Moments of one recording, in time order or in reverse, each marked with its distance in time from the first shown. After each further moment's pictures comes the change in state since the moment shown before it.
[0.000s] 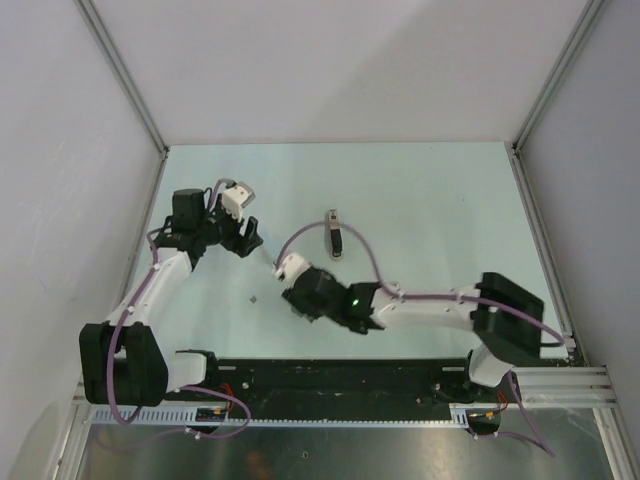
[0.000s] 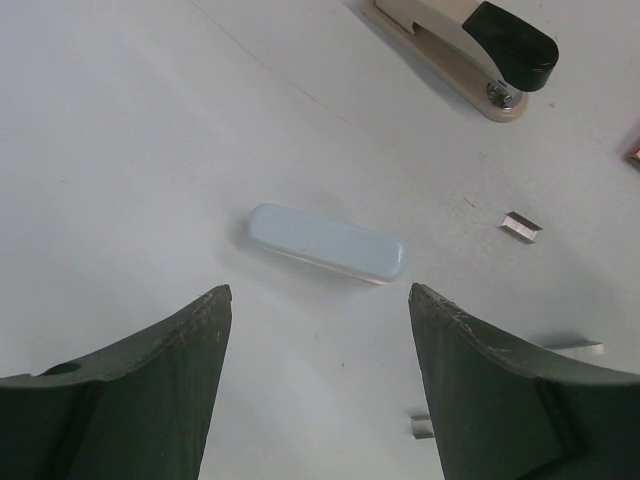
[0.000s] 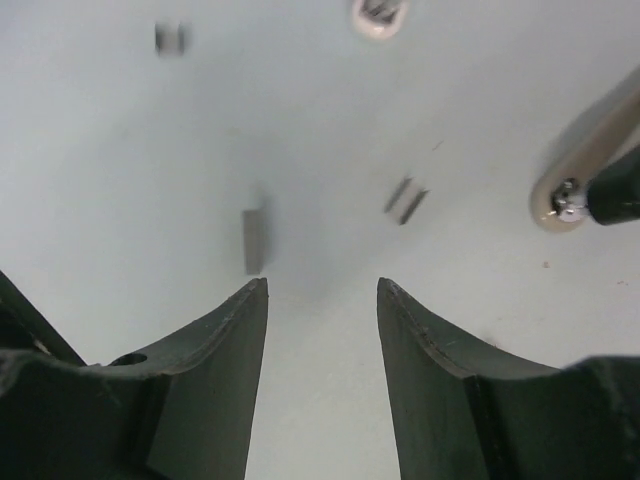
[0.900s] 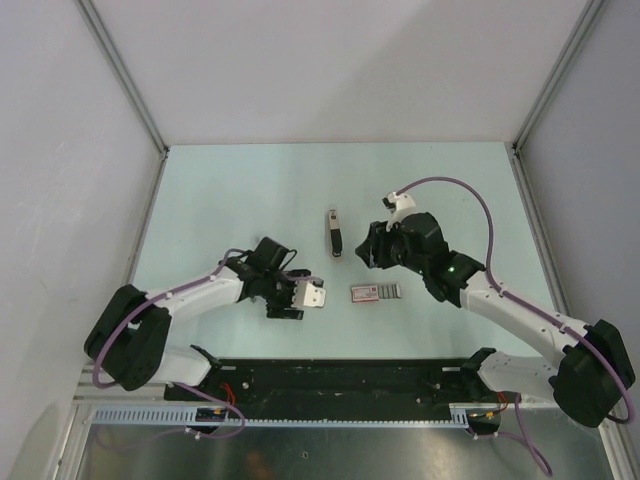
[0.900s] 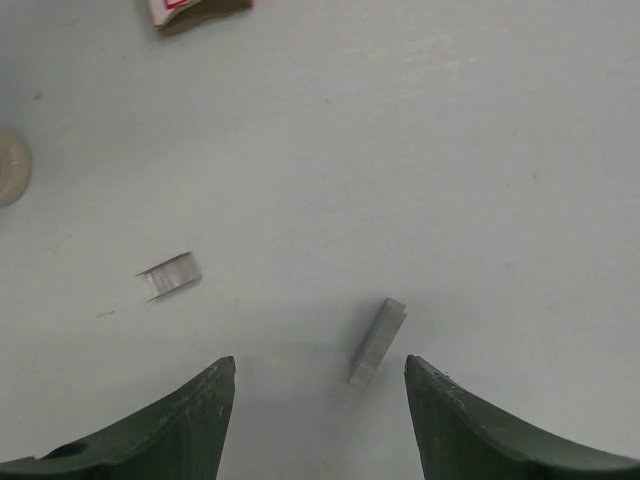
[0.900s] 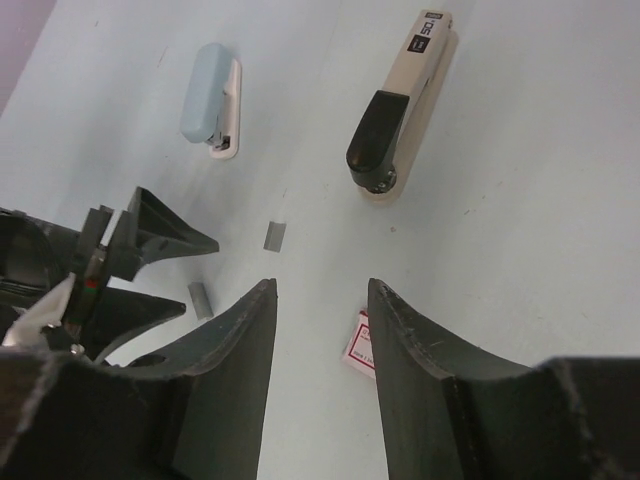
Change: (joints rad) left arm -0.562 0.108 -0.193 -0.115 -0.103 0.634; right arm -0.584 -0.541 -0.268 0.046 -0.418 0.309
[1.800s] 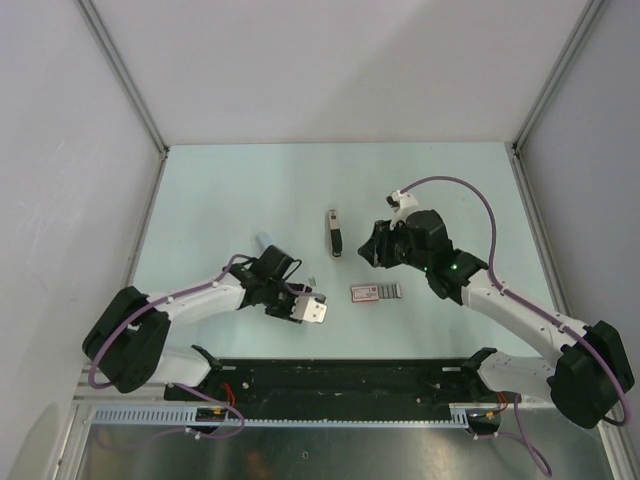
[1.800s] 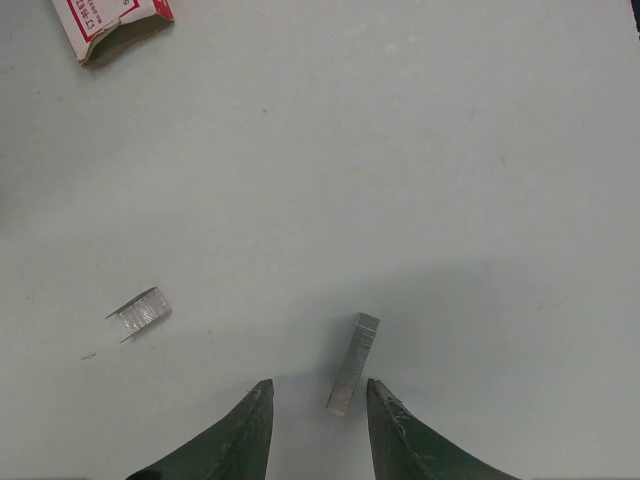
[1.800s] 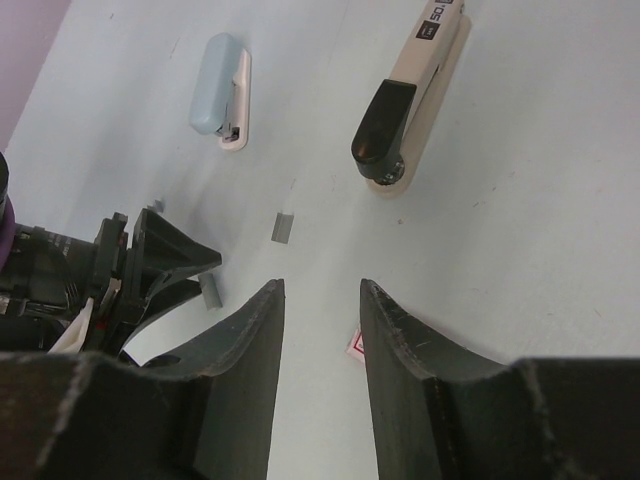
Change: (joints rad) left arm -0.075 0.004 -0.040 0.005 -0.091 0.120; right arm -0.061 0.002 -0.009 0.000 -0.102 0.014
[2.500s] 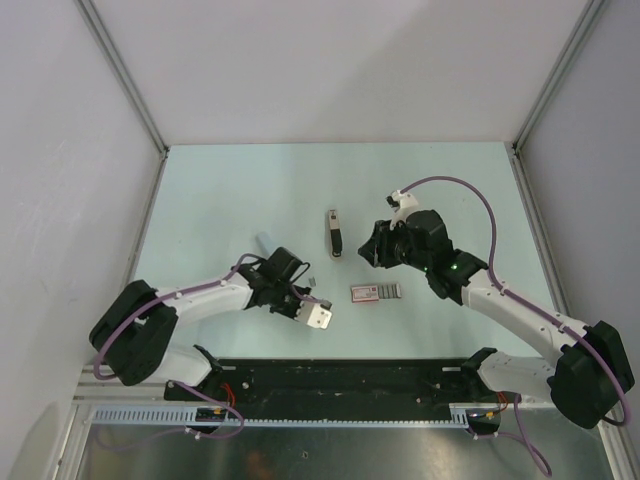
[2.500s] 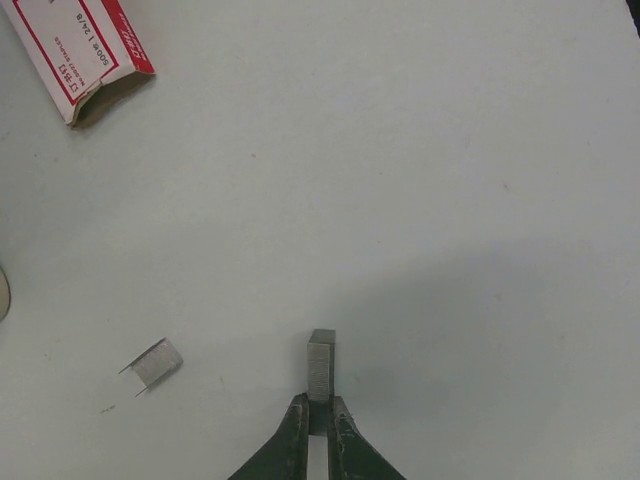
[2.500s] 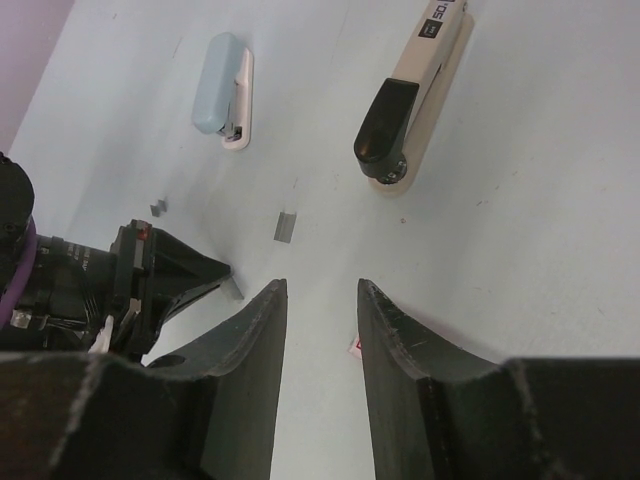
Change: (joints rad) left arm -0.056 0.048 0.021 0.021 -0.047 0.062; right arm -0.002 -0.001 0.000 0.000 -0.004 0.006
